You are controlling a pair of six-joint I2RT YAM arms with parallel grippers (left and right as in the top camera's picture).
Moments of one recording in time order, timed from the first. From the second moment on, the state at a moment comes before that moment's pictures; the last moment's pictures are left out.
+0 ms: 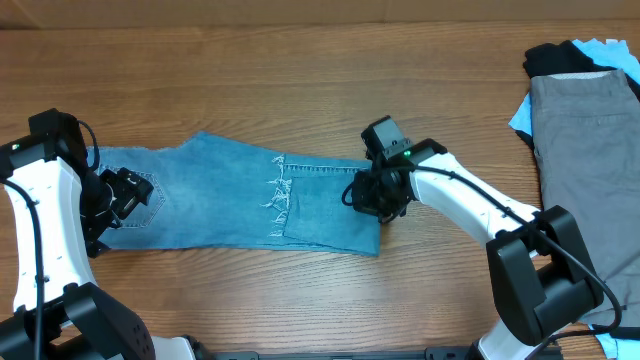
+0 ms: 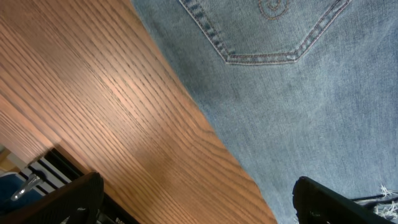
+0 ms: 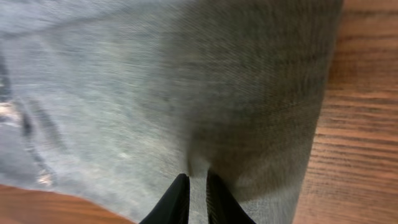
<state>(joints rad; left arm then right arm) 0.43 1.60 1.36 -1.36 -0.03 -0.59 0.48 1.82 1.14 -0.73 -0.29 0.63</state>
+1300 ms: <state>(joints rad) 0.43 1.60 1.36 -1.34 -0.03 -0.59 0.41 1.79 1.12 -0.78 -0.25 0.57</state>
